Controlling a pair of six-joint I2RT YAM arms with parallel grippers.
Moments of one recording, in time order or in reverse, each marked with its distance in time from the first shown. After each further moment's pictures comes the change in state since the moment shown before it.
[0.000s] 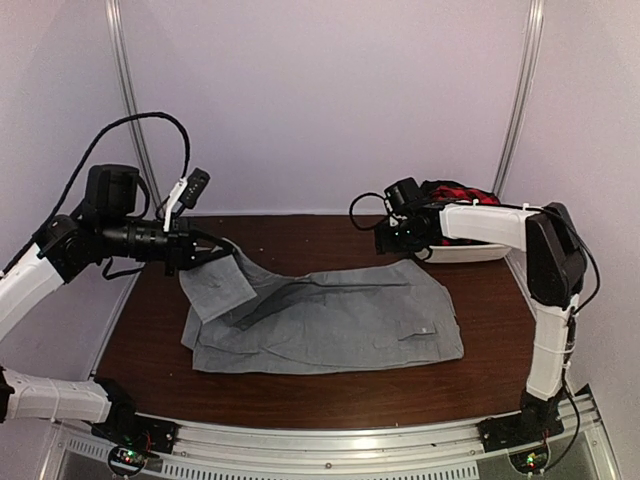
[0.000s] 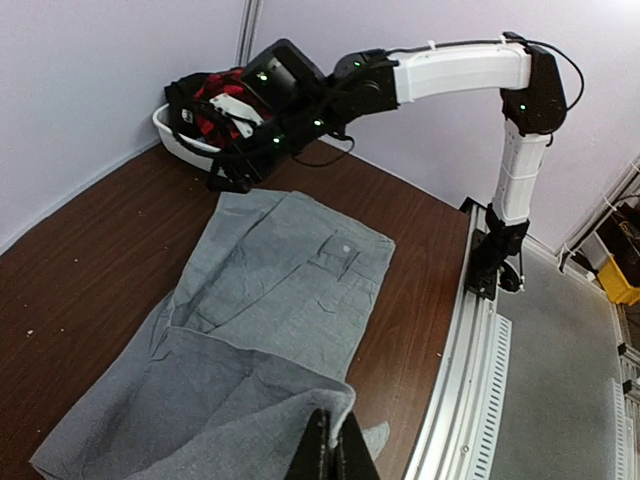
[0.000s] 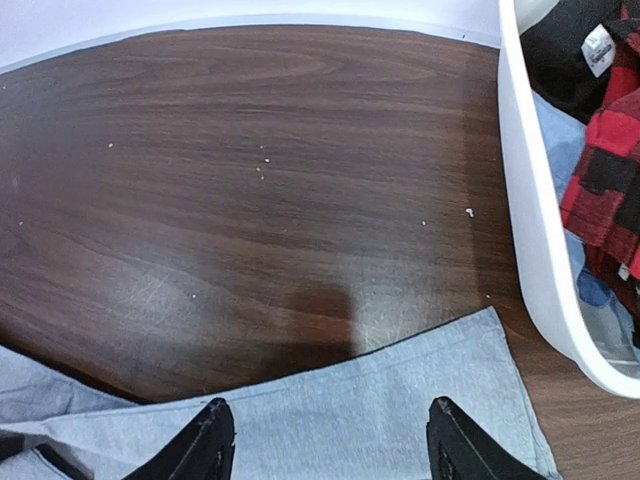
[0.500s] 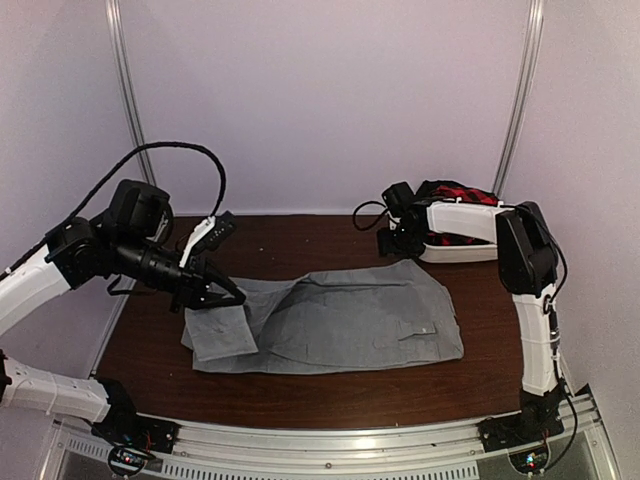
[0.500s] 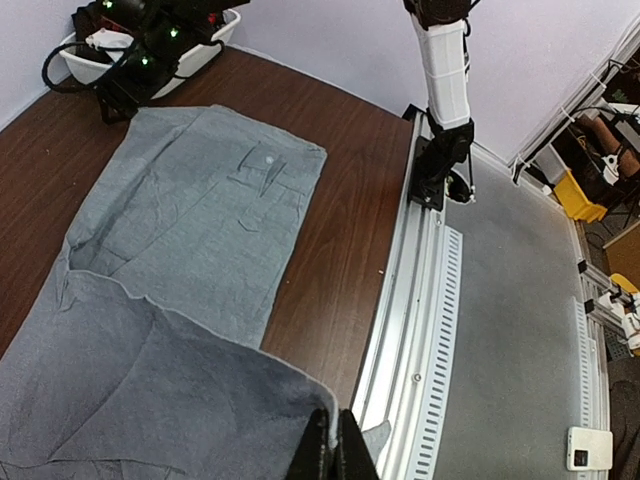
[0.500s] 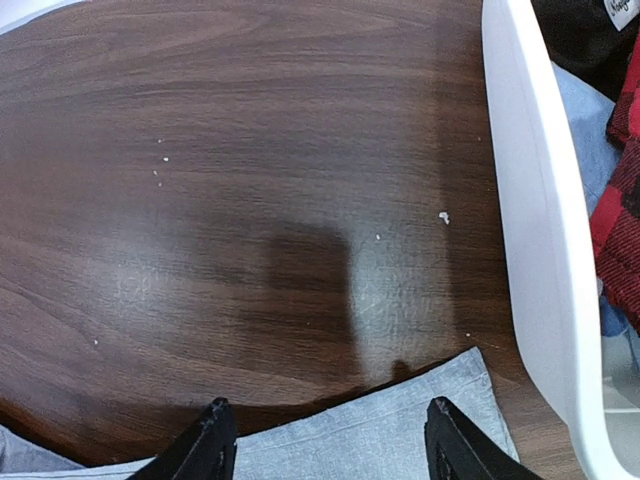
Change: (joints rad) left arm -0.196 0.037 0.000 -0.180 -0.007 0.052; right arm -0.061 0.247 0.237 -0.127 0.000 -0.010
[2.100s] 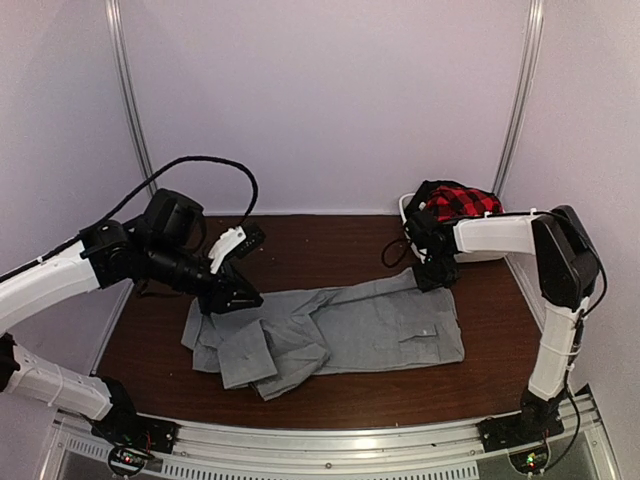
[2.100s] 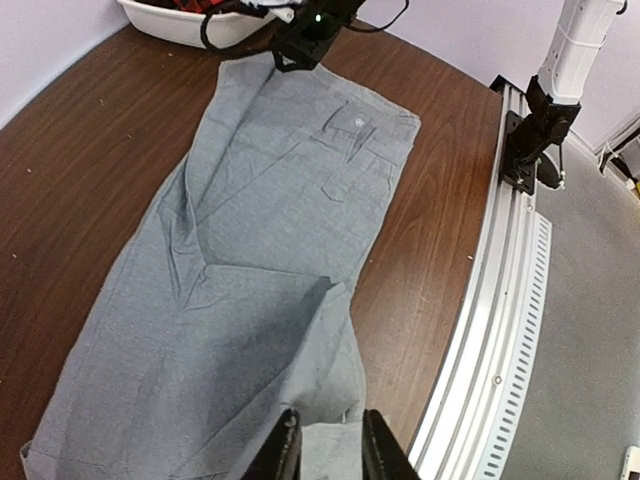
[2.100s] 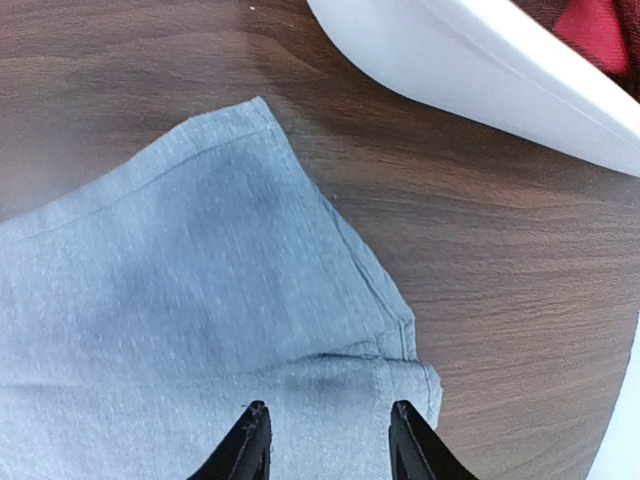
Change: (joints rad) left arm -0.050 0.114 -0.025 0.063 -0.241 -0.003; right arm -0.005 -0.270 -0.426 -0.137 0.185 -0.047
